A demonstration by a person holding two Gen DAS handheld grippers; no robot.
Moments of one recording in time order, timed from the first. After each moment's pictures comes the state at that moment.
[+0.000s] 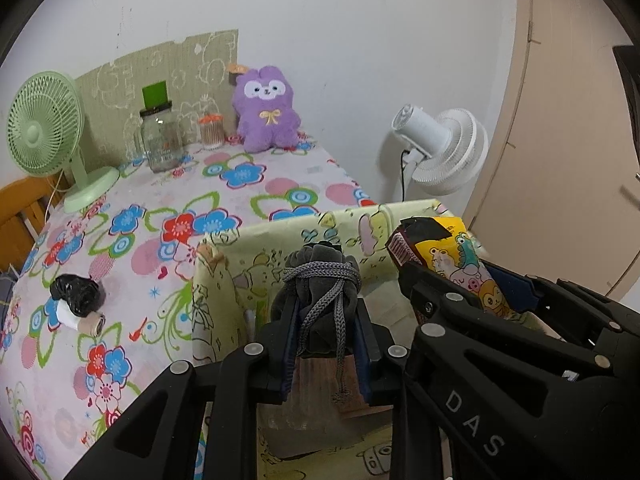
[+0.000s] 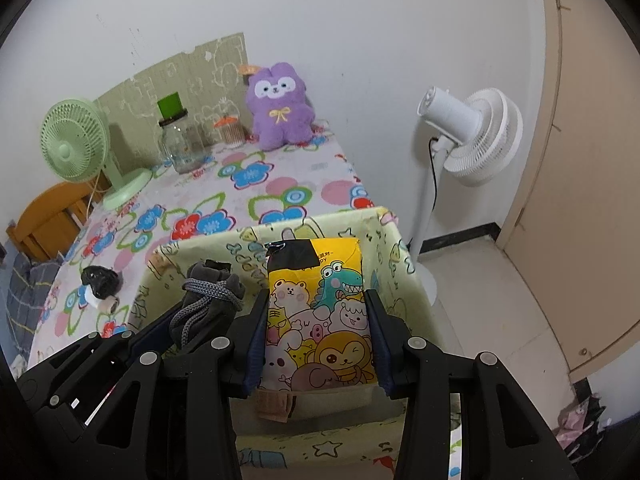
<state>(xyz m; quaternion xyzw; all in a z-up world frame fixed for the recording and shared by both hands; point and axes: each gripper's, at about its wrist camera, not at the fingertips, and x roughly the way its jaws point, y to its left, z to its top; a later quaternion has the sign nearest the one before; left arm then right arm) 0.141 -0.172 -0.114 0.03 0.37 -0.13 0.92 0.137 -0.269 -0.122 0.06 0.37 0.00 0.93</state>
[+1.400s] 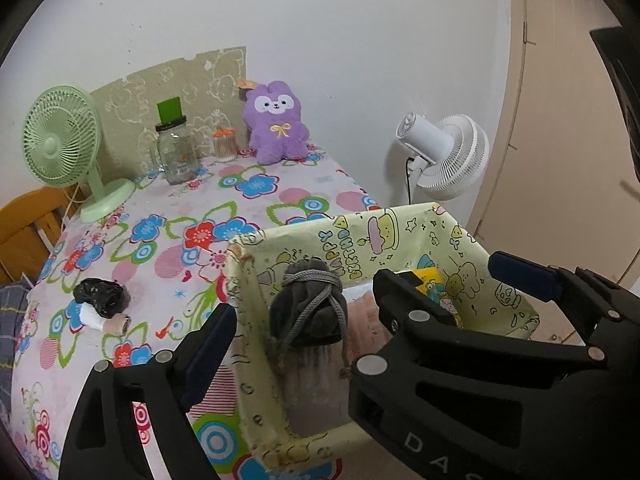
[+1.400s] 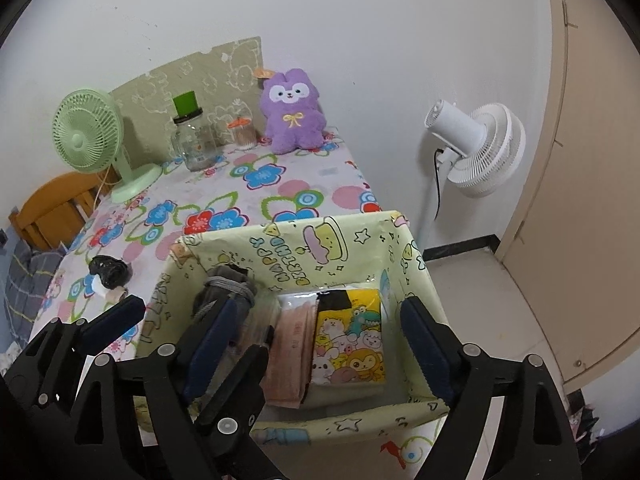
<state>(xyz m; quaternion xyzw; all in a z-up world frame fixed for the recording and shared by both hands) 0.114 -0.159 -0.098 0.04 0.34 -0.12 0.93 0.117 -0.253 -0.110 0.04 0.35 0.00 0.94</state>
